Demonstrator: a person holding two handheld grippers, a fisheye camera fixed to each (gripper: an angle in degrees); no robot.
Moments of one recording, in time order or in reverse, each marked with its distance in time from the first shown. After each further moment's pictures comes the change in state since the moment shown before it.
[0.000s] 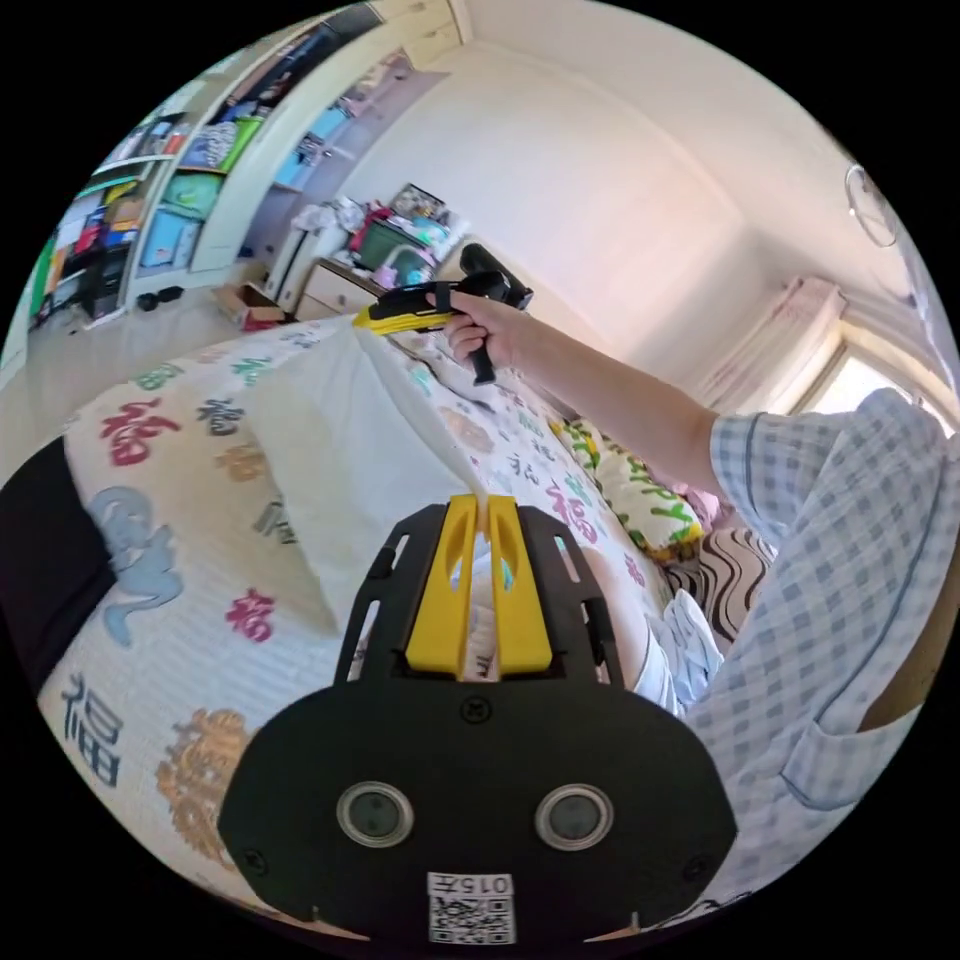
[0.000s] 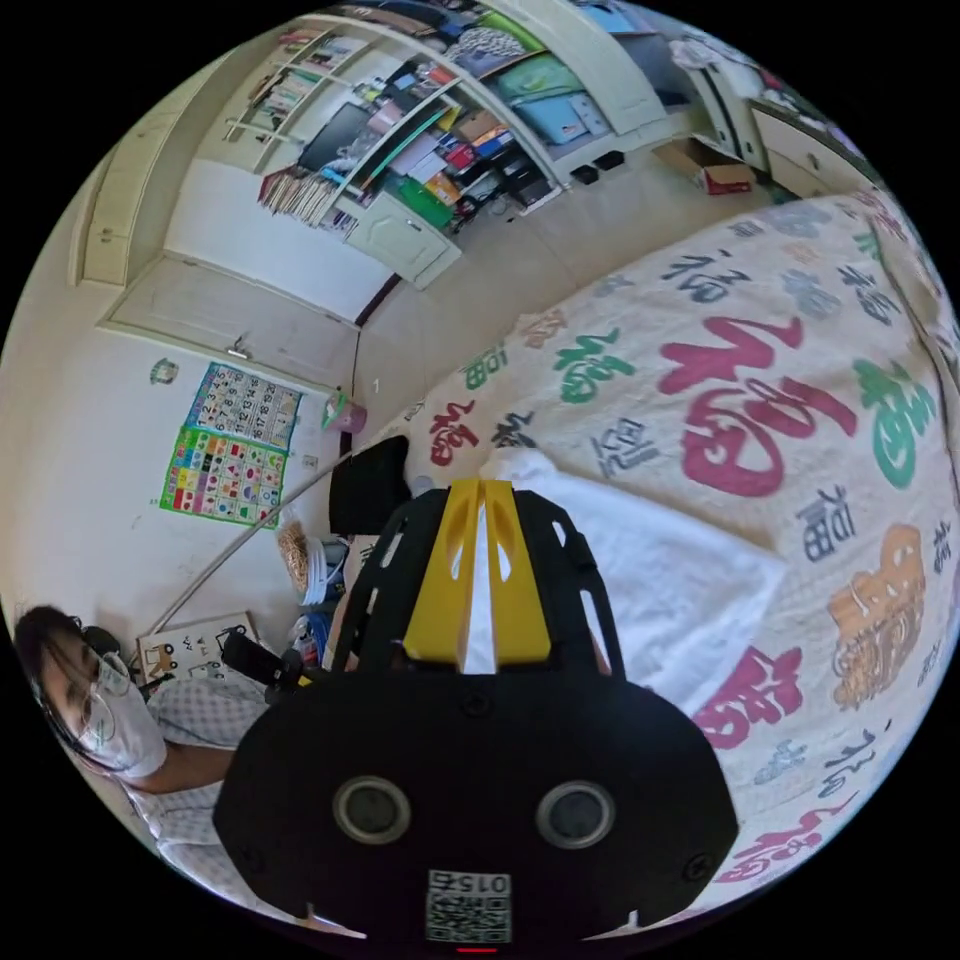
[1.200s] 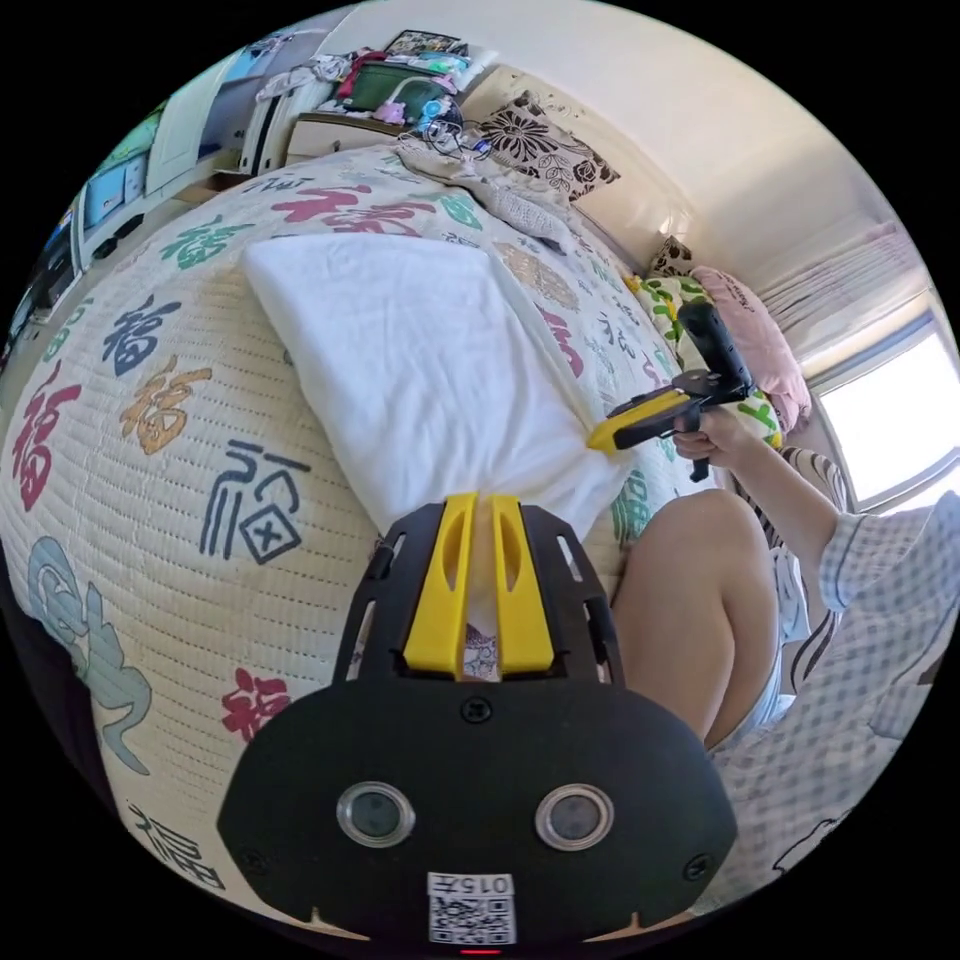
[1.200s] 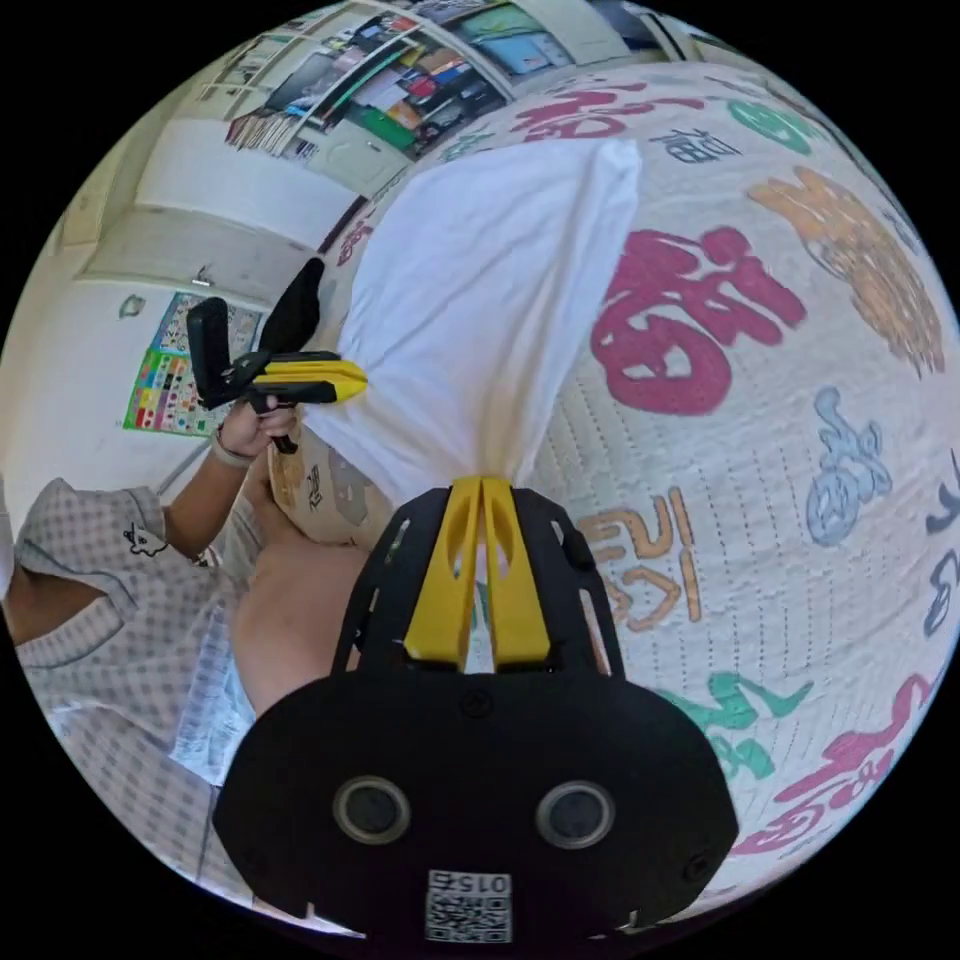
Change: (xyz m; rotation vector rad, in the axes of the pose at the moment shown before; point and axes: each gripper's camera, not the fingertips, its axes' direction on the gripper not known) left arm -0.088 -0.107 0.267 -0.460 -0.123 -0.020; right arm 0.177 0.260 -0.108 -0.168 0.054 0.015
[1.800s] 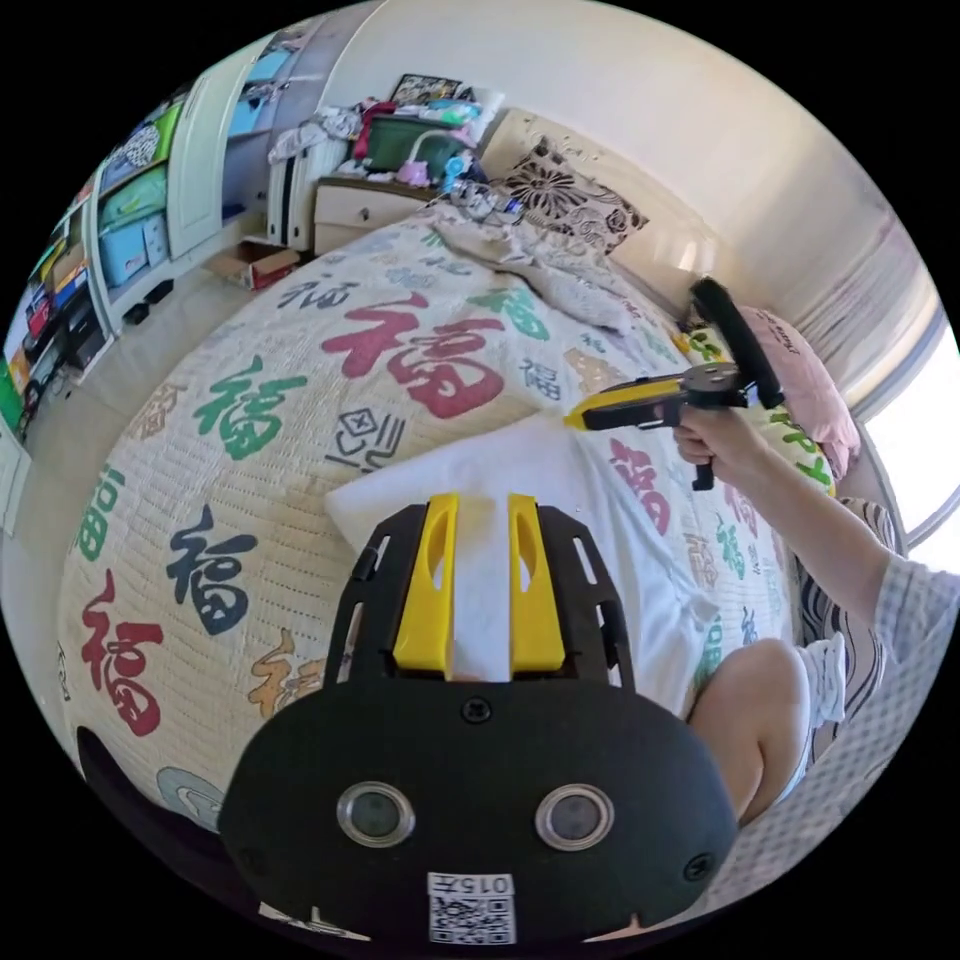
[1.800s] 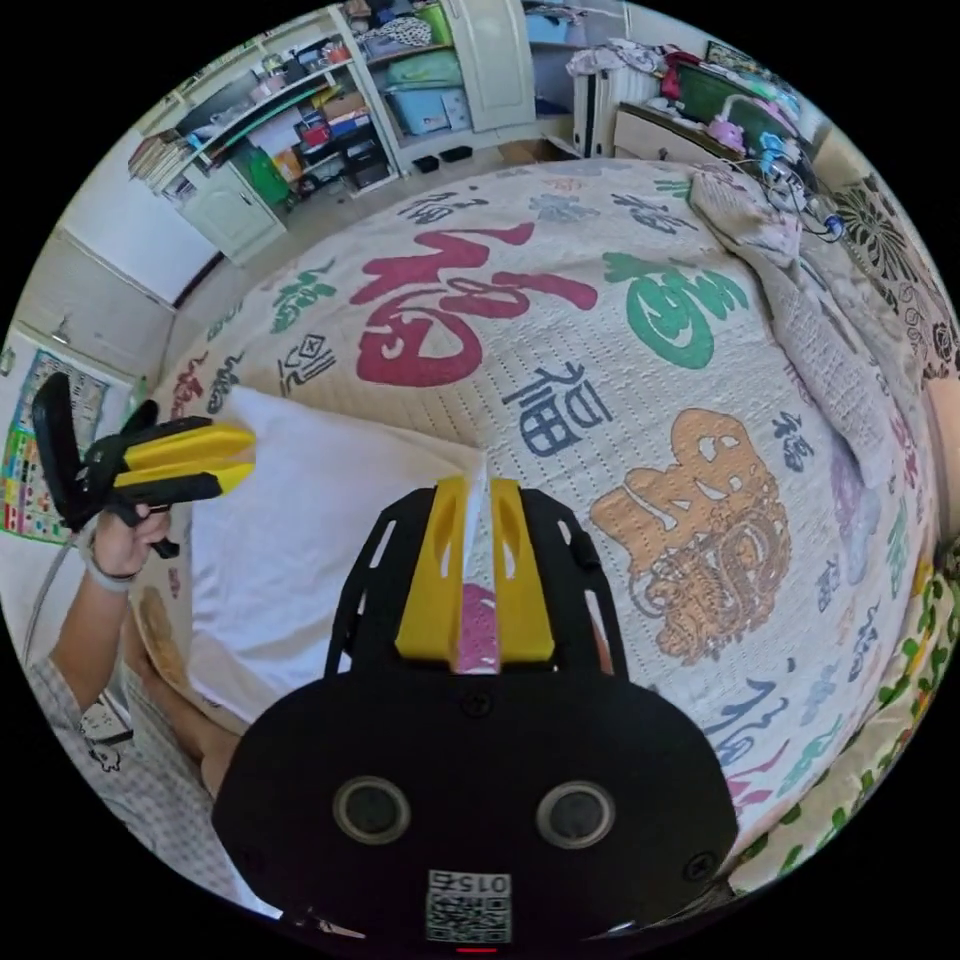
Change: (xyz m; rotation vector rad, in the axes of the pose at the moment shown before) left arm -0.083 -0.154 -0.019 0.127 -0.181 0.023; right arm 0.016 -0.110 -0.082 0.188 0.443 0.088
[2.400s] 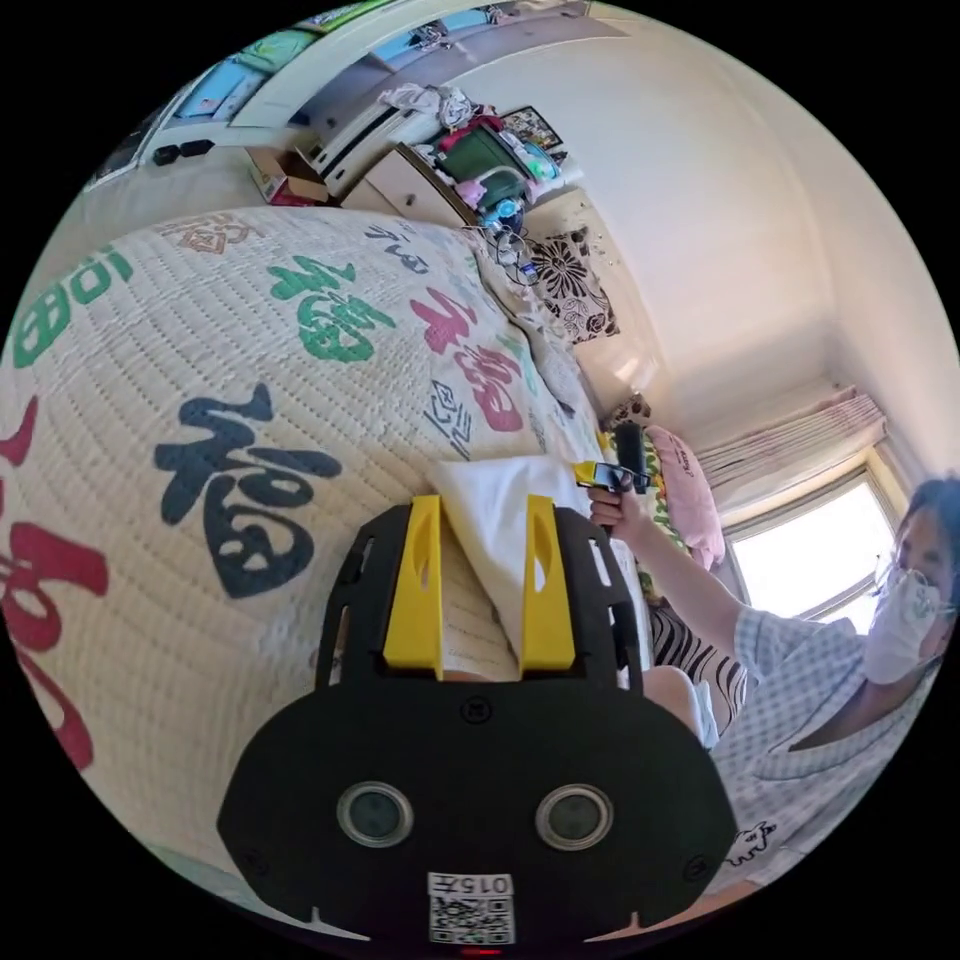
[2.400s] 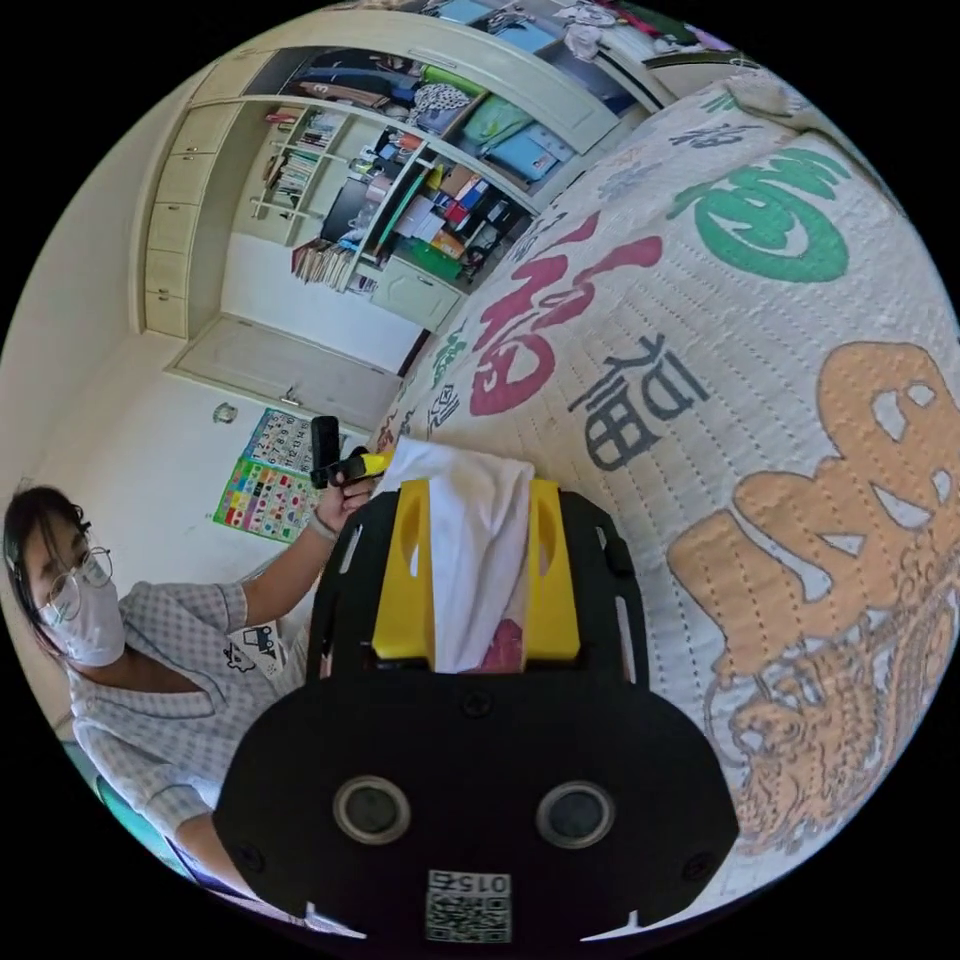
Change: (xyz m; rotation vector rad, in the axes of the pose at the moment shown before) left arm -0.155 0.026 -0.002 0.138 0.463 -0.285; right arm 0.091 0.065 0.003 0.115 -0.764 -0.029
